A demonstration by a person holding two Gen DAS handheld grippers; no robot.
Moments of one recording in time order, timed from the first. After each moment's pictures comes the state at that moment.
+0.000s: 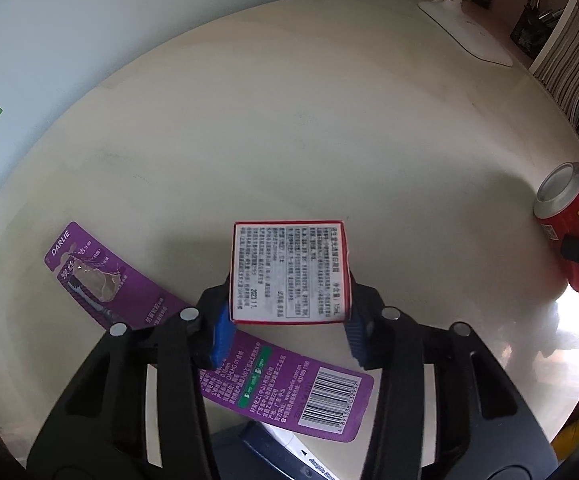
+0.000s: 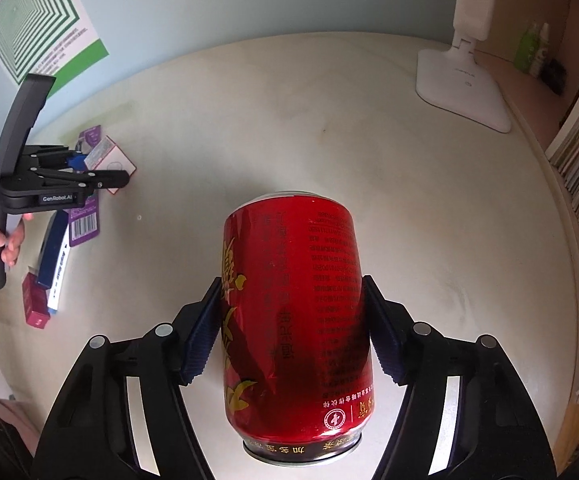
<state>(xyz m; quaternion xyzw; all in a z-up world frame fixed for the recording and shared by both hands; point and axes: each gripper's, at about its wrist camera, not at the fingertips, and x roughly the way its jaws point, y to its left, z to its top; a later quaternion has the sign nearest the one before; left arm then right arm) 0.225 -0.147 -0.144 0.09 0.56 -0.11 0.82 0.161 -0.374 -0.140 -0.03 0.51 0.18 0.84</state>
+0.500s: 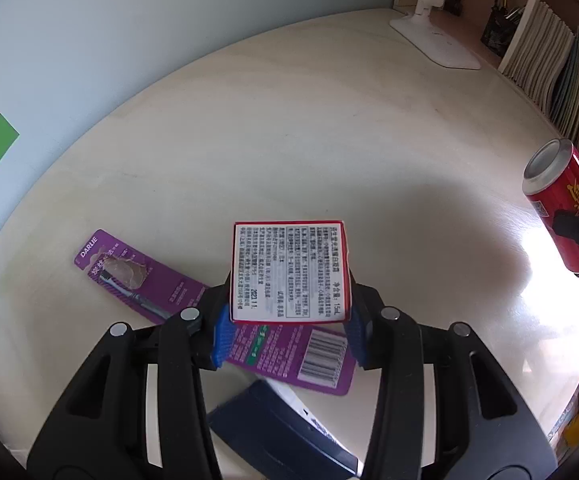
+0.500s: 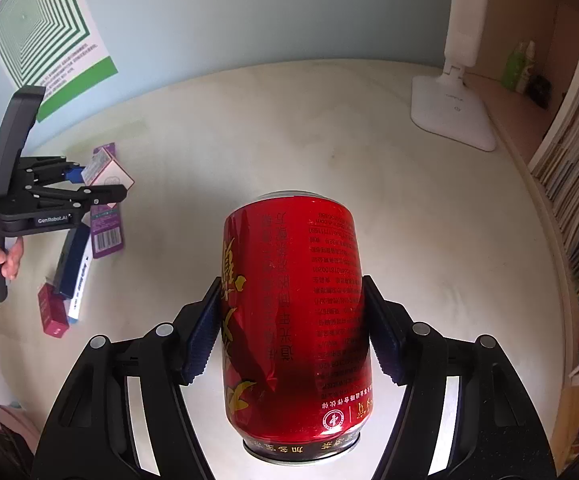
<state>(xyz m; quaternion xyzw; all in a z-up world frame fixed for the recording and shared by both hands) 0.183 -0.128 -0.110 0.11 0.52 -0.13 0.84 0.135 -0.367 -0.108 -0.02 0.49 0.17 0.86</state>
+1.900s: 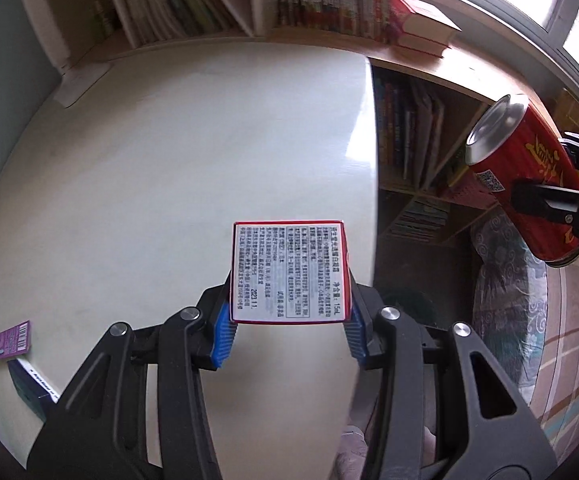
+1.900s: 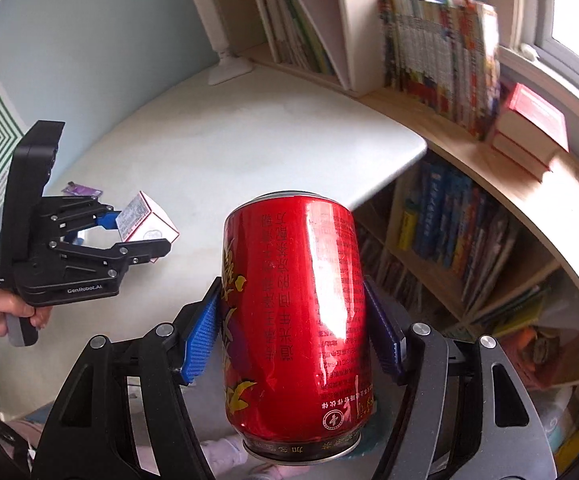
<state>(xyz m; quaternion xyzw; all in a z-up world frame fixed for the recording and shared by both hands) -0.082 -0.353 -0.080 0.29 0.44 -0.46 0.71 -0.252 -0.471 -0.101 0.19 0.44 -0.12 0.87</state>
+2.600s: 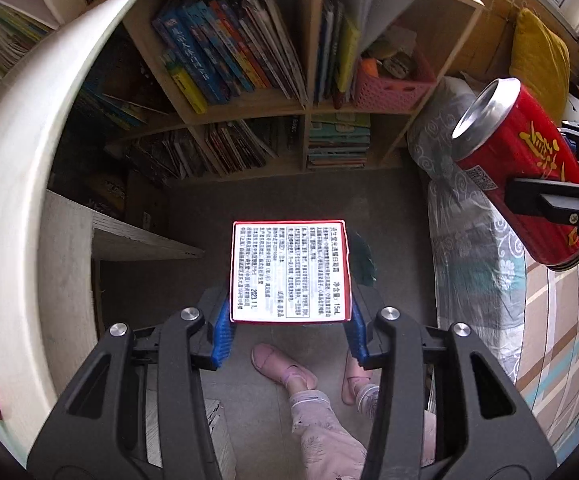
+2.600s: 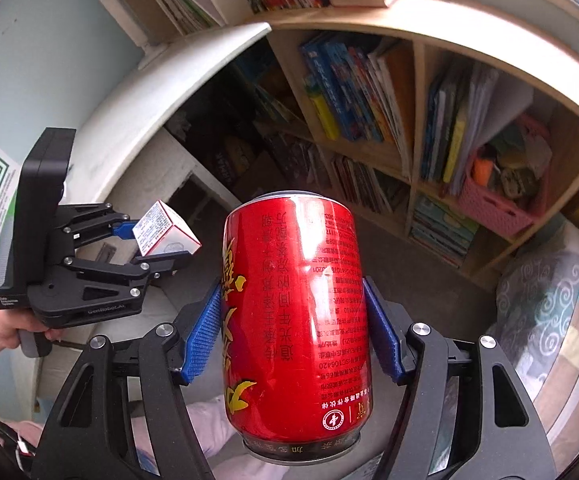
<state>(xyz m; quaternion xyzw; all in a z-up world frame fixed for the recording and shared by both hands) -0.295 -0.384 -0.196 0.39 0.47 -0.51 0.61 -0.459 -0.472 -0.191 0.31 0.45 -0.17 0.82</state>
